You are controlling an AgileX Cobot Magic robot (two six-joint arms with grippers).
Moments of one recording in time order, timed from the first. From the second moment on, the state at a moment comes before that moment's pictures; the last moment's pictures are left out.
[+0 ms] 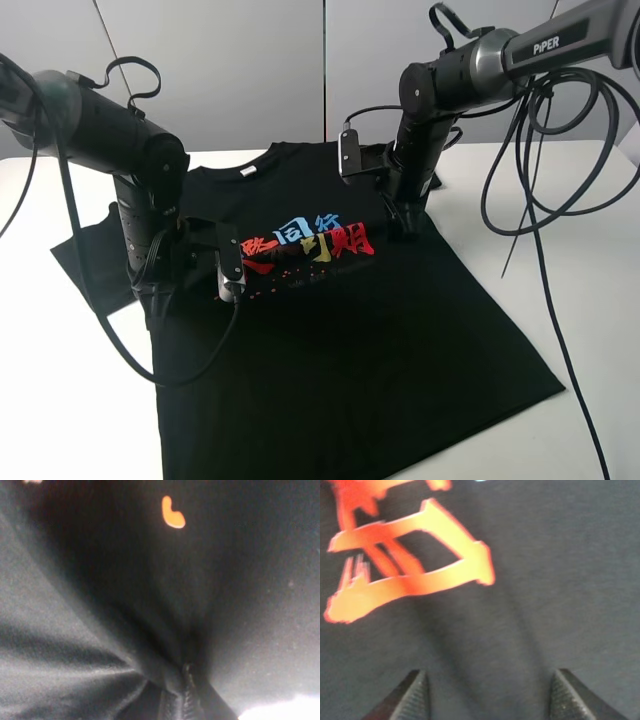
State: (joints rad) left arm -0.53 2.07 -1.13 0.16 0.86 0.68; right arm 0.39 2.27 -1.54 -0.01 0.79 -1.11
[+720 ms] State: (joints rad) left arm -0.53 2.07 -1.13 0.16 0.87 0.68; right arm 0.39 2.28 -1.55 0.07 0.77 -1.11
